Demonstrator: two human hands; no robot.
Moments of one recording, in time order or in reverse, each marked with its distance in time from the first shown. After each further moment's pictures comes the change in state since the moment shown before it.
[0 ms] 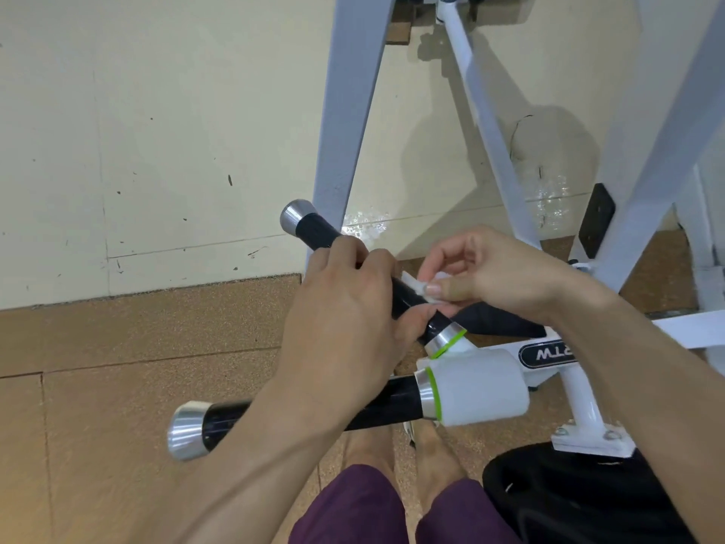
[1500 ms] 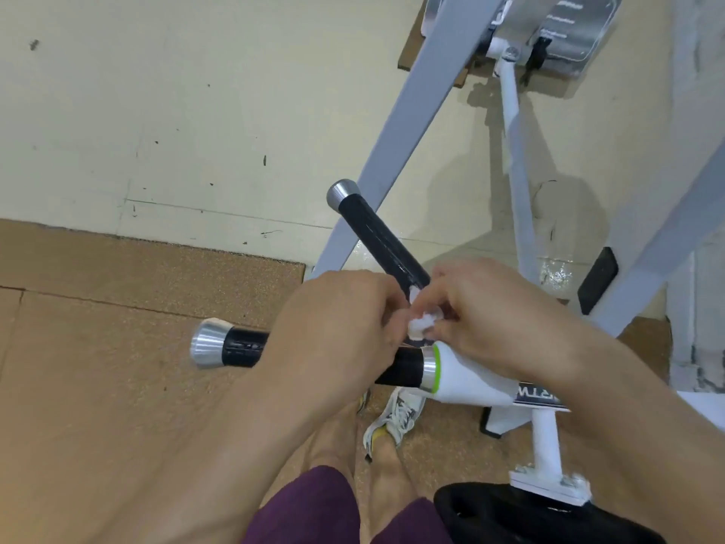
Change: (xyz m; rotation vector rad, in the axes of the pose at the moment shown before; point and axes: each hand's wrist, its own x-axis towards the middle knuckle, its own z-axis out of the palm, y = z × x) left_hand -0.047 -0.002 -0.024 -0.163 -0.109 -0.166; right_hand -0.044 -0.040 0.050 -1.218 -0.049 -0.286
